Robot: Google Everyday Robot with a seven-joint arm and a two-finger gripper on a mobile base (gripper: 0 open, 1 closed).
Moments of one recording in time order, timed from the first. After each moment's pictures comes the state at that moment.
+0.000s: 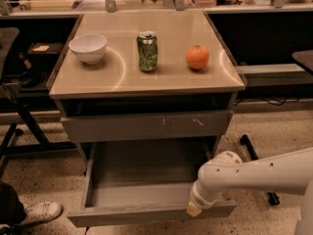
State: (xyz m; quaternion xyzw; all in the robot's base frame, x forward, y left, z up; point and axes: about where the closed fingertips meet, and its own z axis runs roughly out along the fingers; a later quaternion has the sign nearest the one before) arm 0.417 -0.140 0.437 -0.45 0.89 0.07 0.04
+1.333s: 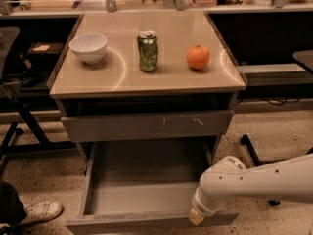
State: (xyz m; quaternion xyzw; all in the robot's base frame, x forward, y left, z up) arm 0.391 -0.144 0.443 -0.43 0.90 0.06 0.03
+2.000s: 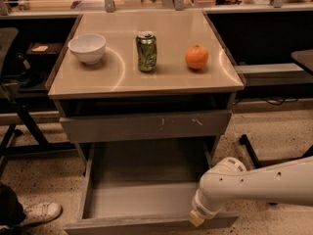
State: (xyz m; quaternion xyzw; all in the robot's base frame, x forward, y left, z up) arm 0.381 -0.145 0.449 -0.42 0.91 0.06 0.02
